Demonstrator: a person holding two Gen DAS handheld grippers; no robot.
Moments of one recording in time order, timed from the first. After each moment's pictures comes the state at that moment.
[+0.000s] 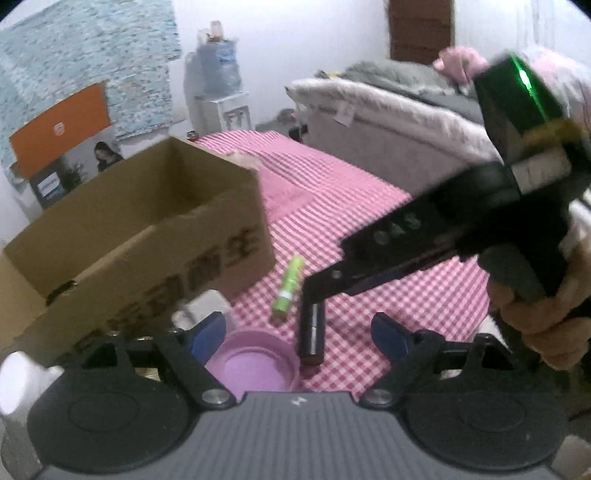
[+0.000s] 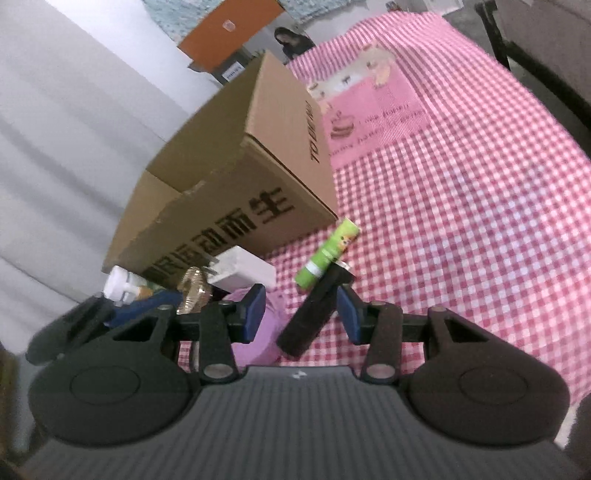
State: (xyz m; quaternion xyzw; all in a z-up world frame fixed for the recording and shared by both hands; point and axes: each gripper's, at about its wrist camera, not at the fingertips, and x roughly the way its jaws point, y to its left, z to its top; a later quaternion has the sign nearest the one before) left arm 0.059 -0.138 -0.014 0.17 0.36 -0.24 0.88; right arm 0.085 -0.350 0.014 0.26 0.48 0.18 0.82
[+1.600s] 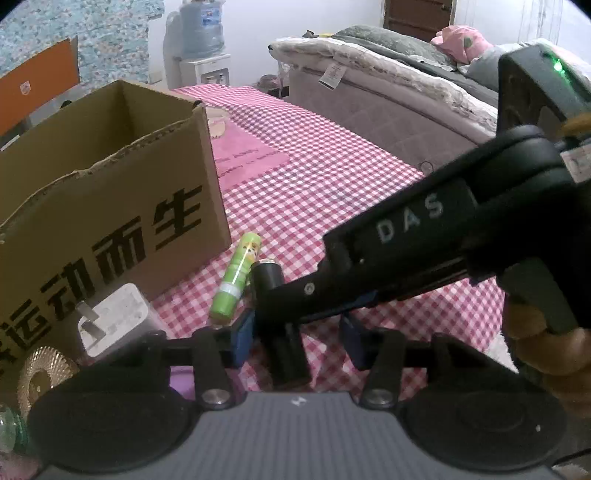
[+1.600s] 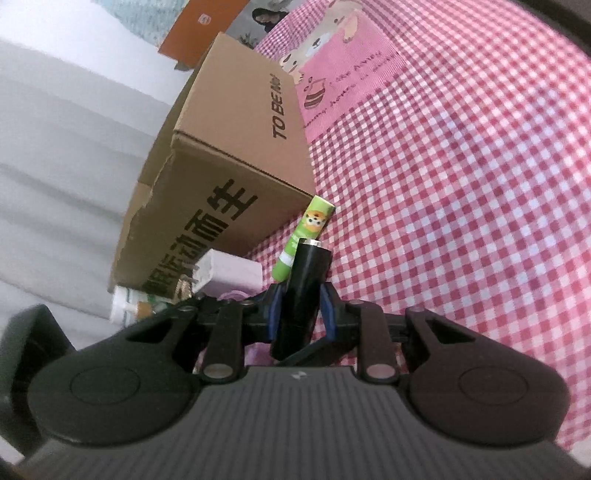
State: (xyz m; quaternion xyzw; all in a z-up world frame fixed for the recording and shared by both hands) left arm 0.107 -0.165 -0.062 0.14 0.42 -0.27 0.86; right arm 0.107 -0.369 -0.031 0.36 0.51 0.19 0.76
